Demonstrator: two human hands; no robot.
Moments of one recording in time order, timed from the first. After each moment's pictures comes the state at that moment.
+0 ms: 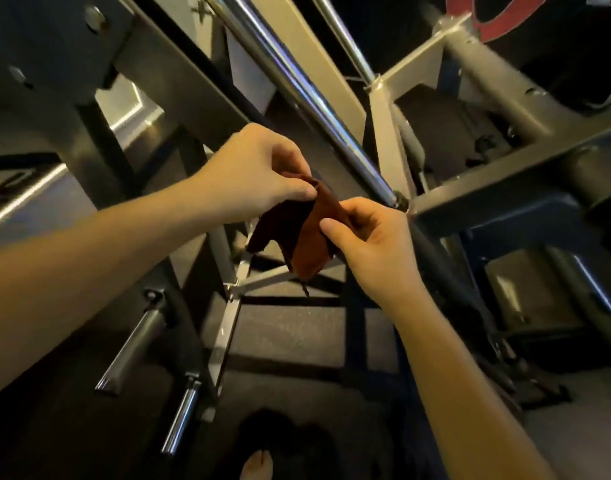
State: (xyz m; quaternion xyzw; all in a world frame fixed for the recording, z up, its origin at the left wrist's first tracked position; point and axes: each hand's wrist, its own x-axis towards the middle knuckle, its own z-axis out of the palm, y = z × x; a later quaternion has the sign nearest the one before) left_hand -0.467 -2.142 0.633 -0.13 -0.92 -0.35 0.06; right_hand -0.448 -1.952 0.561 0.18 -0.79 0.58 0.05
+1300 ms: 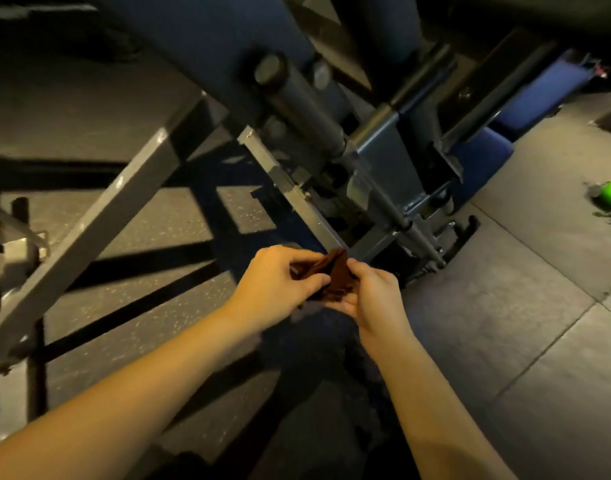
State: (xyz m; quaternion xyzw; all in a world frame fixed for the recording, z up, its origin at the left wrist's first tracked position) left_hand -0.555 -1.891 0.033 -0.36 -0.82 -0.43 -0.12; right_hand -0.468 -1.754 0.016 -0.40 -0.50 0.76 0.12
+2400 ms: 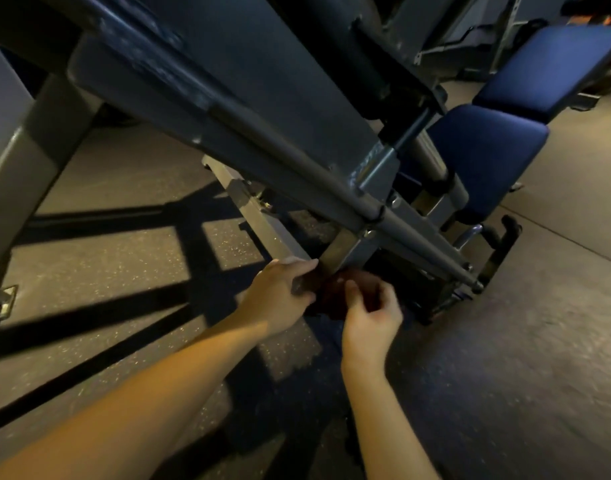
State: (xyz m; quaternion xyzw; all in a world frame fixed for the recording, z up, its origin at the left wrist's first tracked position) left_hand -0.634 -1.715 -0.165 -0.35 -0.88 -0.31 -0.09; right_hand -0.525 -1.612 -0.200 -0.34 -0.56 0.64 0.40
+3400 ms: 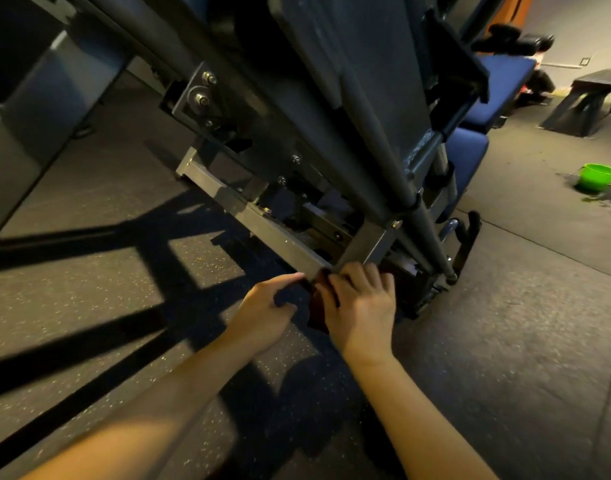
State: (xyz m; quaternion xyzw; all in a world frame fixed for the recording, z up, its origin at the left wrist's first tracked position) left_hand -0.673 -1.772 -0.207 -0.35 -0.81 -0.45 -0.14; right_hand -0.557 -1.646 -0.207 -0.21 -0.89 0.00 0.41
